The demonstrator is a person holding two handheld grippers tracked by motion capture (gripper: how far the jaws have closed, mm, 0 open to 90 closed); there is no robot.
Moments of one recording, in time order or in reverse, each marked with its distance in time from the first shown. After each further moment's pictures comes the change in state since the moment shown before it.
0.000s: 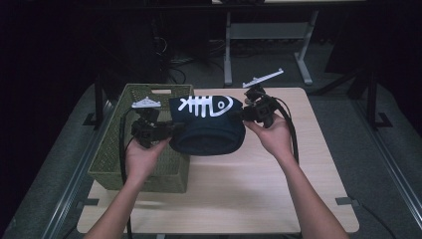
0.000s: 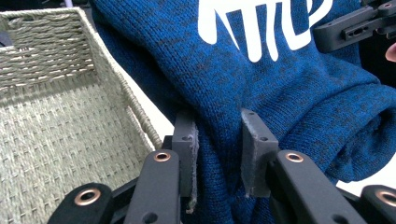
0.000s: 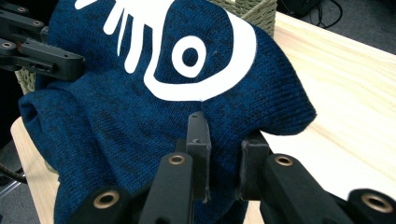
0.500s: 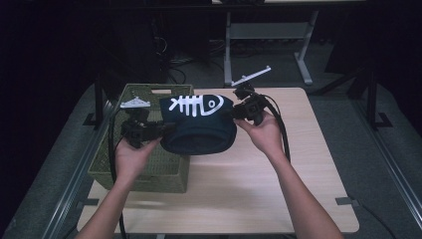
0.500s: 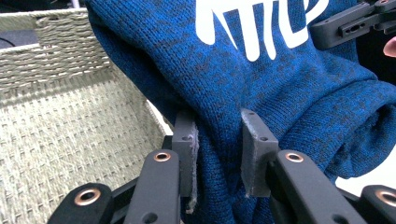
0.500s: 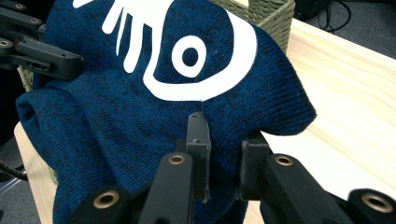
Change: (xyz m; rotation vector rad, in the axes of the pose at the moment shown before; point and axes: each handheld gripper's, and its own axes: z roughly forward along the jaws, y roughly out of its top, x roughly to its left) left arm 0.015 -0.003 -0.016 -0.001 0.013 0.000; right arm 0.013 0.015 0.015 0.011 0.012 -0.026
